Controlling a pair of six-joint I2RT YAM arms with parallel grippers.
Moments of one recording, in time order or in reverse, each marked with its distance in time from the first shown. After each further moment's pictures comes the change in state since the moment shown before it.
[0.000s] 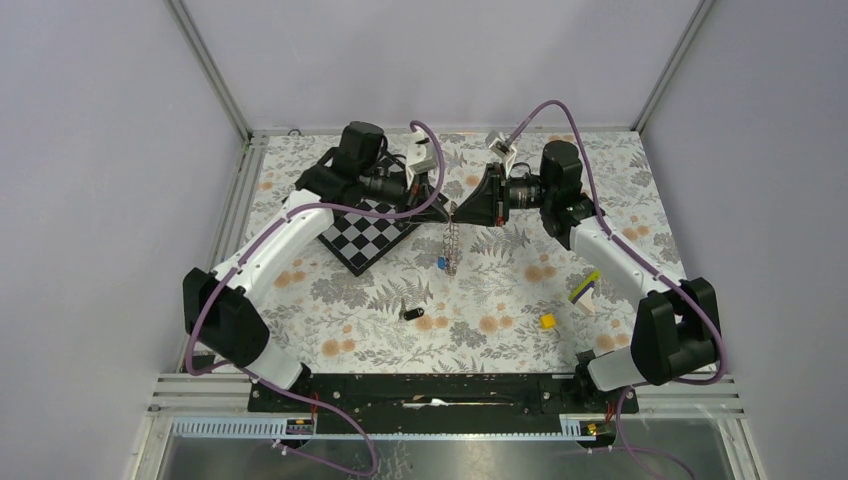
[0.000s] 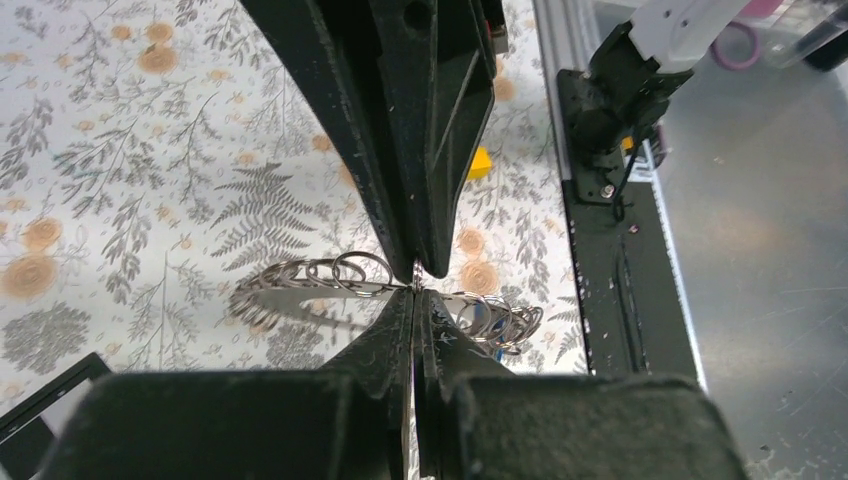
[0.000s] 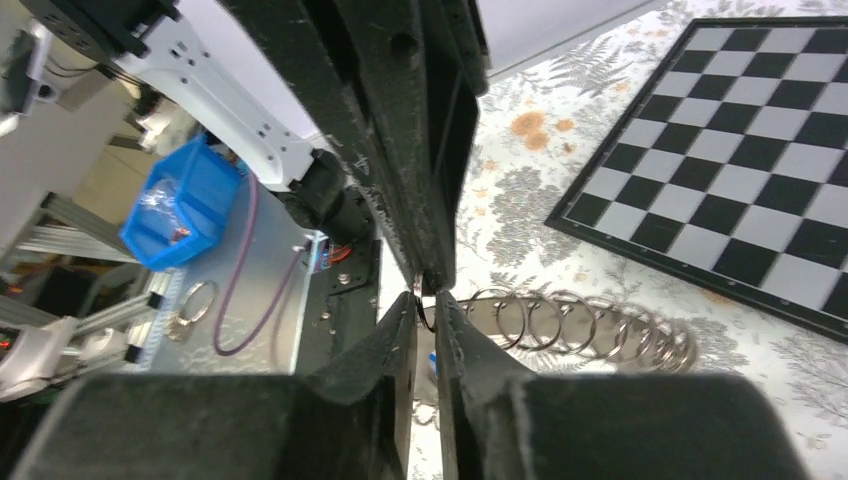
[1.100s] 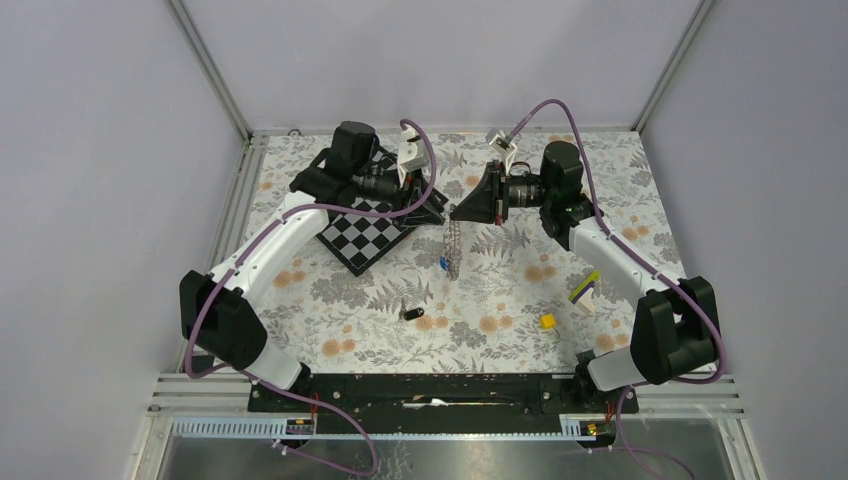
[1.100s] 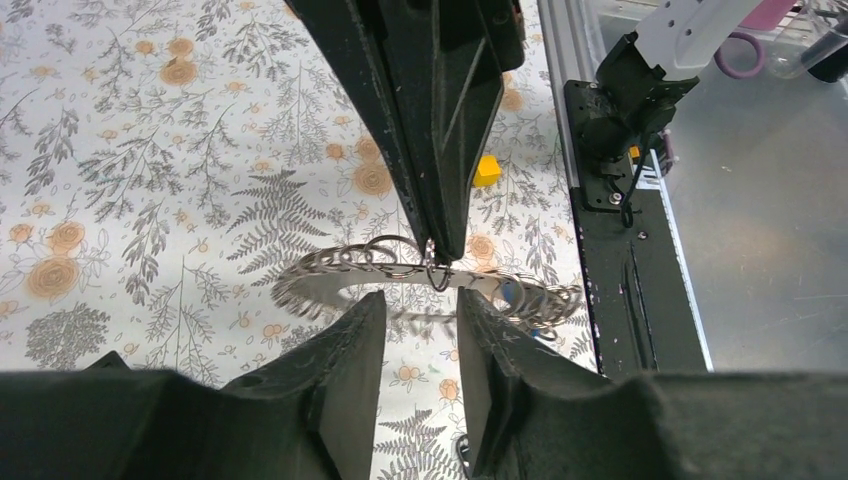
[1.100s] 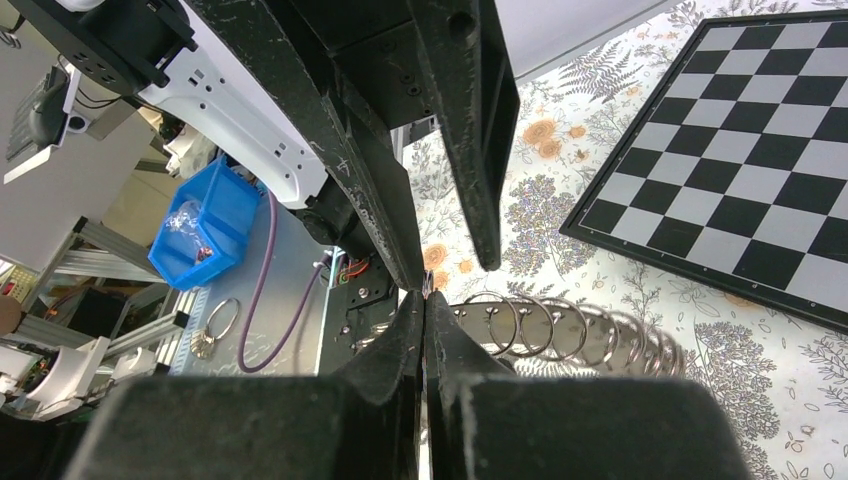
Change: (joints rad) left arm 0.032 -0.015 -0.022 0.023 -0.003 0.011; right arm 0.003 0.003 -0.001 0.034 0.014 0.073
